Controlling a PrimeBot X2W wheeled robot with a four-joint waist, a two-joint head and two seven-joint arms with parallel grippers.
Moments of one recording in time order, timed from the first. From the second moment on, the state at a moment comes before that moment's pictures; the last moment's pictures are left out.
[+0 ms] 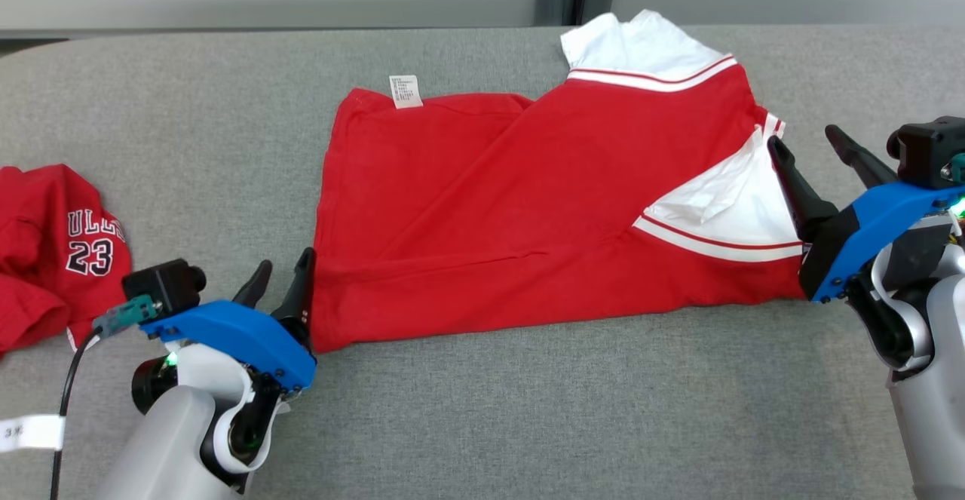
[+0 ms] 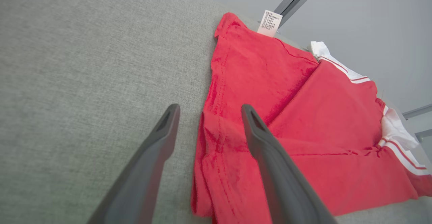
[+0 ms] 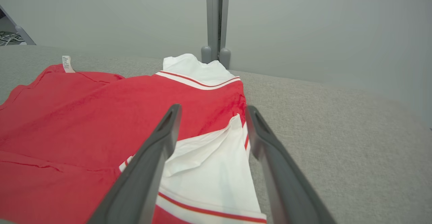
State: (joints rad) left arm -0.38 0.30 -0.41 0.43 -0.95 0.02 0.07; right arm -0.50 -0.28 0.04 0.24 0.28 0.13 0.30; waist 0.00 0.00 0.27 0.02
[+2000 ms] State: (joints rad) left arm -0.15 0.39 -0.58 0.27 -0.78 0.20 0.11; right arm -0.03 -0.05 -0.27 -0.03 0.18 0.13 0.66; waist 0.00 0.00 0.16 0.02
